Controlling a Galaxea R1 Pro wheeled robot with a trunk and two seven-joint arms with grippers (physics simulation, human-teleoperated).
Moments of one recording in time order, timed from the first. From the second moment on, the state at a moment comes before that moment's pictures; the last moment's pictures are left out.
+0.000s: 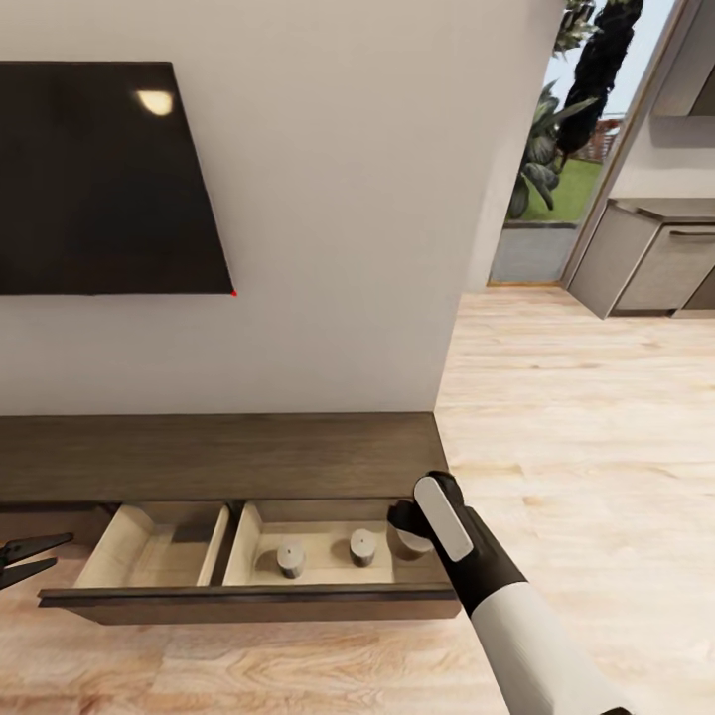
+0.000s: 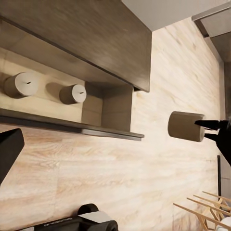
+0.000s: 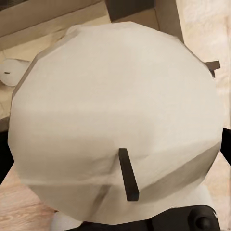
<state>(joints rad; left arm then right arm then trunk) -0.29 0.70 0.48 -0.99 0.30 1.01 -1.28 -0.71 0.17 0.22 -0.95 -0.88 0.87 -0.90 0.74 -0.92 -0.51</state>
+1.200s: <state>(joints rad) -0.29 0.70 0.48 -0.99 0.30 1.01 -1.28 -0.77 0.17 0.34 -0.68 -0.72 0.65 -0.73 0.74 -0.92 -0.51</state>
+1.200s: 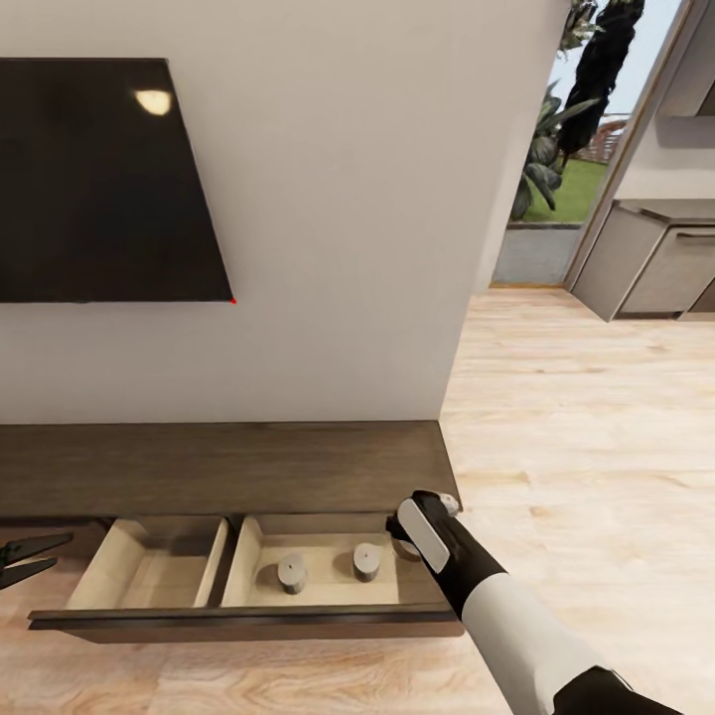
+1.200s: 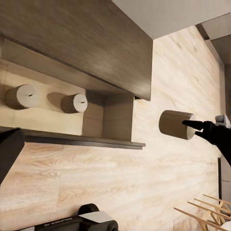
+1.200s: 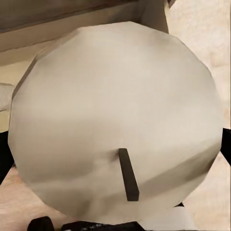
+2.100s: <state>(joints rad) -0.29 0.71 0.49 -0.99 0.30 1.01 -1.29 -0.78 0.17 0.33 -0.67 -0.71 0.66 -0.67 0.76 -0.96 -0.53</state>
